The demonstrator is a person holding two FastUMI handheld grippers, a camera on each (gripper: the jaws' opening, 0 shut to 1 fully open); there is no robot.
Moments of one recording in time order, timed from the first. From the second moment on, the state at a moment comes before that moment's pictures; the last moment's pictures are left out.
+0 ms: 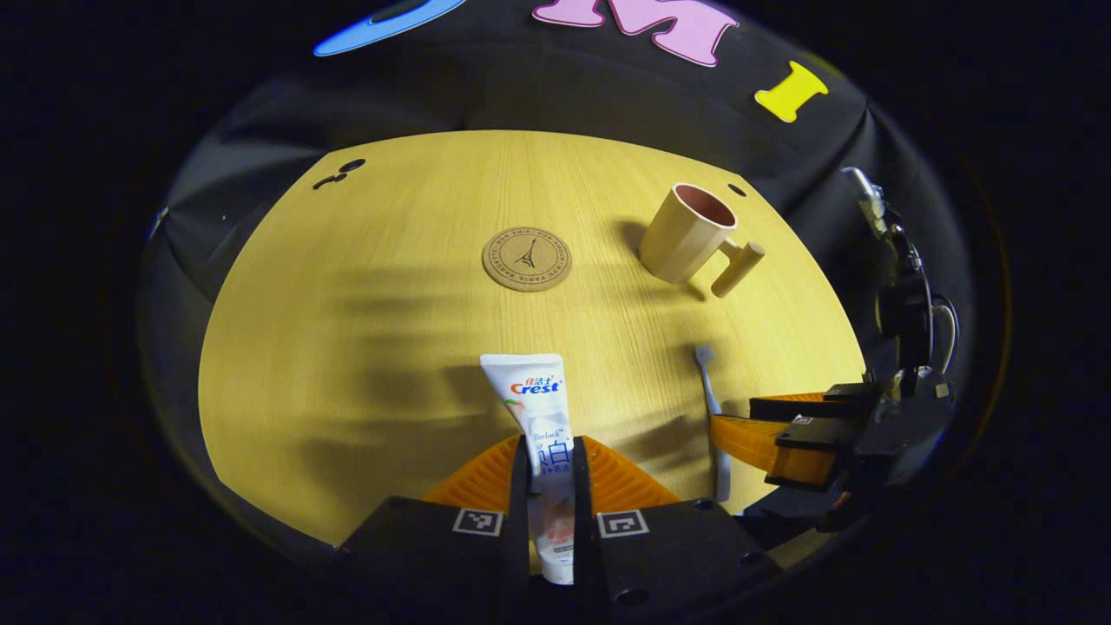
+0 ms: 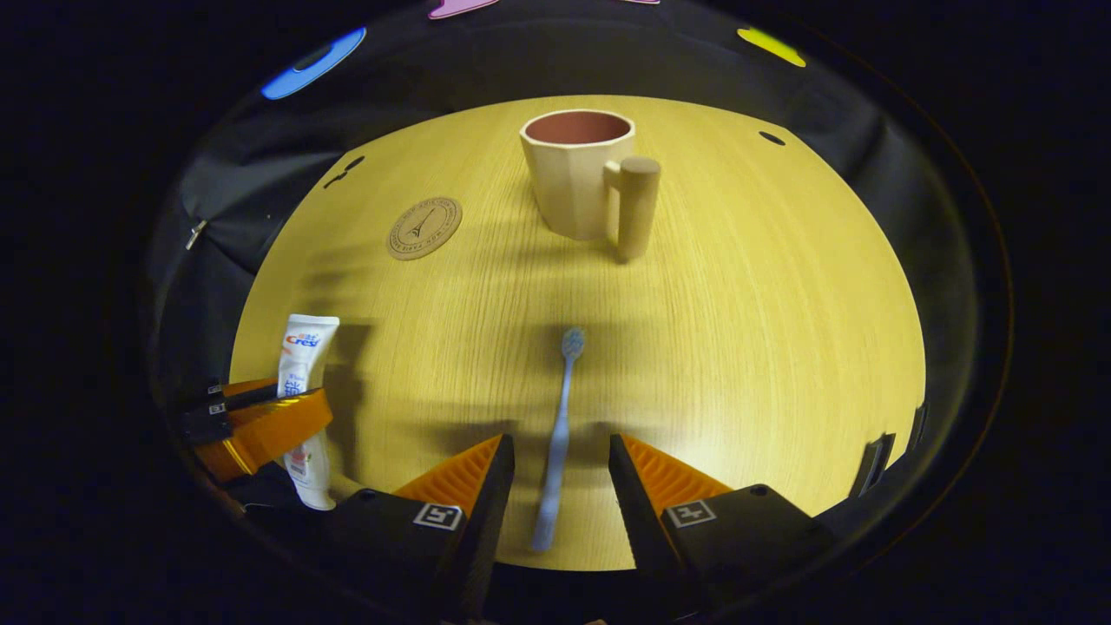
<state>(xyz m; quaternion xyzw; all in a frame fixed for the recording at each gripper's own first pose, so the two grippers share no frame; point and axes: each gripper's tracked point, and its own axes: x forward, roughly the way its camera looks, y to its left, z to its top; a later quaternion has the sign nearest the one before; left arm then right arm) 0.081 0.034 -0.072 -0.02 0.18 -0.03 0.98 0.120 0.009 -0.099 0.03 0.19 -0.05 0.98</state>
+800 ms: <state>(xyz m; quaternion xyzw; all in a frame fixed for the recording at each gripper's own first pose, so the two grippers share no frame) 0.074 0.062 -0.078 -0.04 0.18 -0.02 0.98 0.135 0.006 -0.106 0.00 0.22 -0.09 0.97</state>
